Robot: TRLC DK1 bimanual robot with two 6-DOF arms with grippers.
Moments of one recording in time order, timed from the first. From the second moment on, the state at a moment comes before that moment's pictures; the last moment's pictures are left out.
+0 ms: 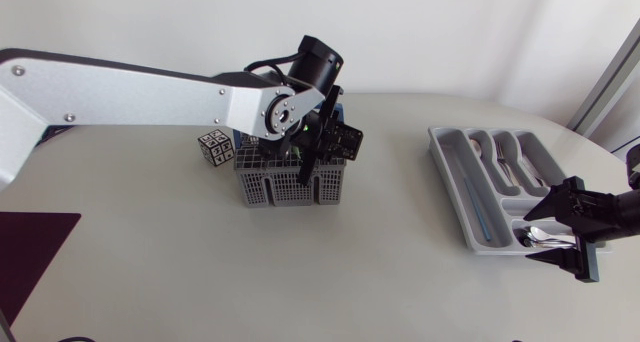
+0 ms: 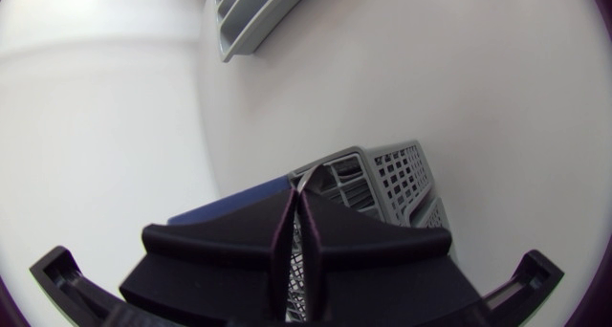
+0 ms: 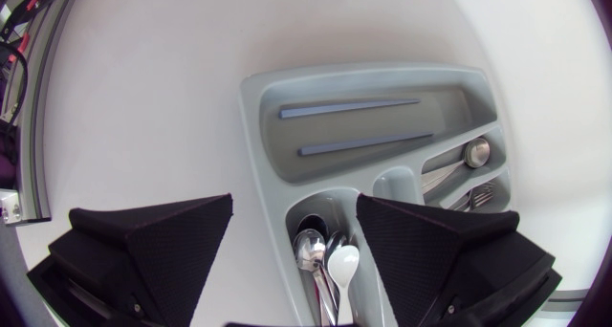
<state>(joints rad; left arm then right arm) -0.67 2.00 1.51 -0.27 -0.07 1.44 -0.56 1.58 0.86 -0.69 -0.43 -1.83</state>
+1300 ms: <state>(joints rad) -0.73 1.71 1.51 -0.33 -0.13 1.03 -0.36 1.28 0.78 -0.74 -0.63 -1.49</state>
